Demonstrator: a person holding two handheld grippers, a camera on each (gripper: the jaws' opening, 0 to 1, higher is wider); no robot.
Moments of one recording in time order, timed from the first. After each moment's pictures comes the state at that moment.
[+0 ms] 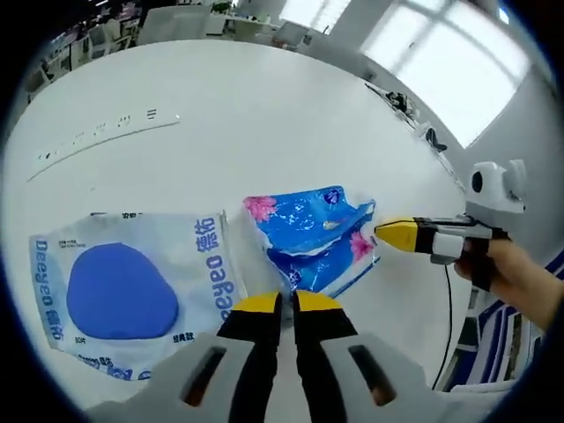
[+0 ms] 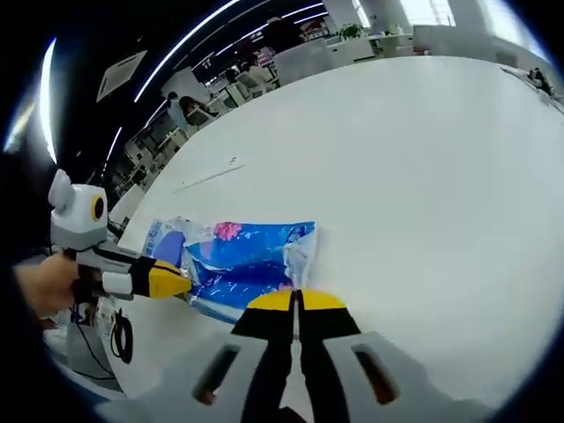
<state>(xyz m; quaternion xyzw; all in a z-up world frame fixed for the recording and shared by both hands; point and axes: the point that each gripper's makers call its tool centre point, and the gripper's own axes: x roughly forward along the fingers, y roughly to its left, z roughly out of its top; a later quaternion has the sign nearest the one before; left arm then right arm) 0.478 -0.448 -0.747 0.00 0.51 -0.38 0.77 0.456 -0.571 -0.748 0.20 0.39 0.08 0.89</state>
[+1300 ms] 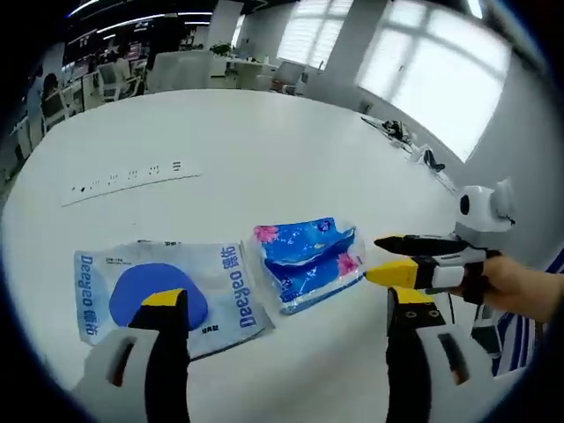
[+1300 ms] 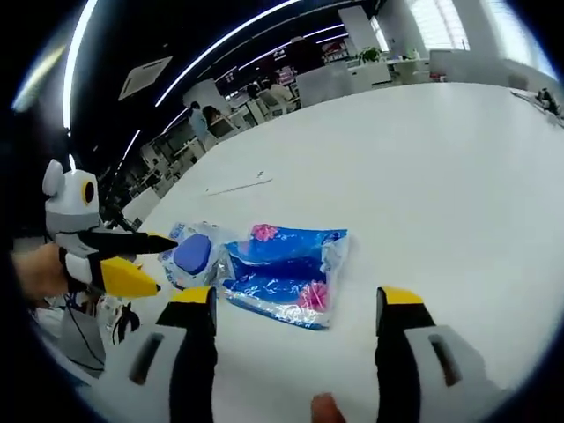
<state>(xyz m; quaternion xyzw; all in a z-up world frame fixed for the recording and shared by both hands) 0.476 -0.422 -0.693 -0.01 0.41 -0.37 0.84 0.445 -0.549 -0.721 0.18 0.33 0.11 0.92</state>
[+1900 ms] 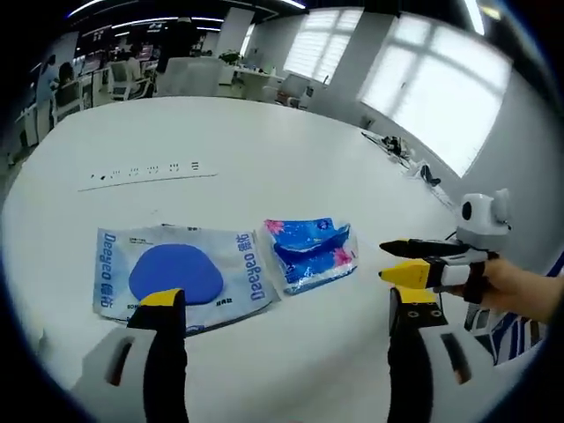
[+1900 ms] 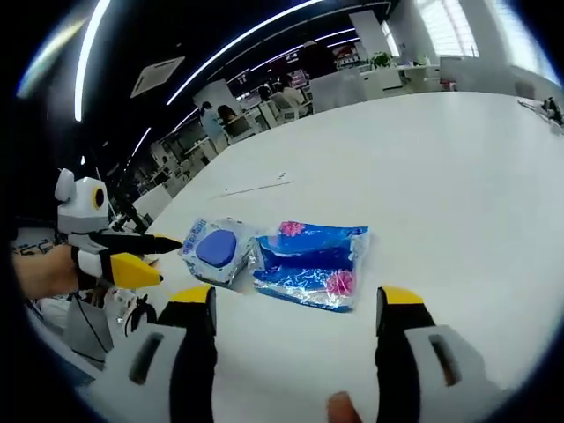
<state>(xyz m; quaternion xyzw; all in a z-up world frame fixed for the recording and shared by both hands) 0.456 -0.387 -0.679 -0.03 0.39 -0.36 0.84 0.421 -0.529 -0.698 0.17 0.32 0.13 0.92</state>
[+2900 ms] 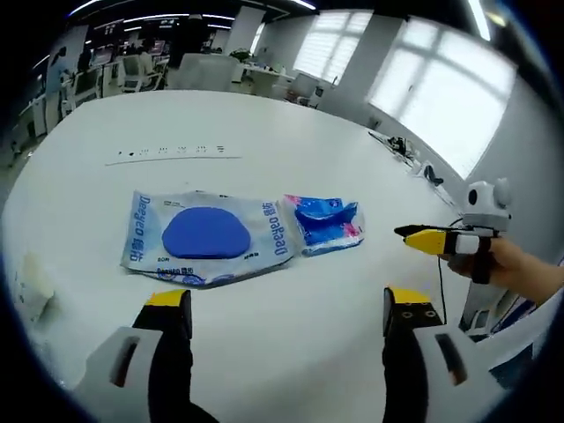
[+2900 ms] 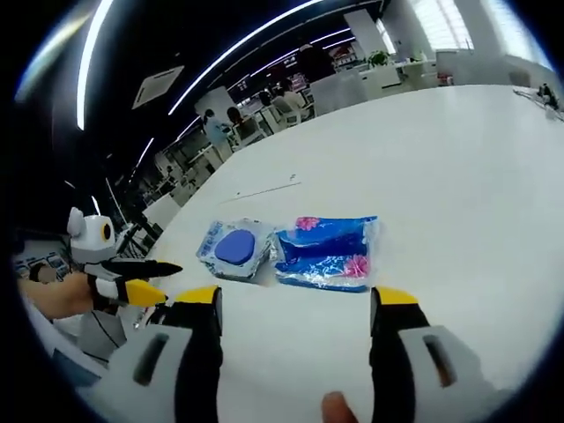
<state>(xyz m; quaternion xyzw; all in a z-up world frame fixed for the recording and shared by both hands) 0.420 -0.331 -0.688 -0.04 0.40 -0.35 0.85 0.395 -0.520 -0.682 0.20 0.31 0.14 0.92</state>
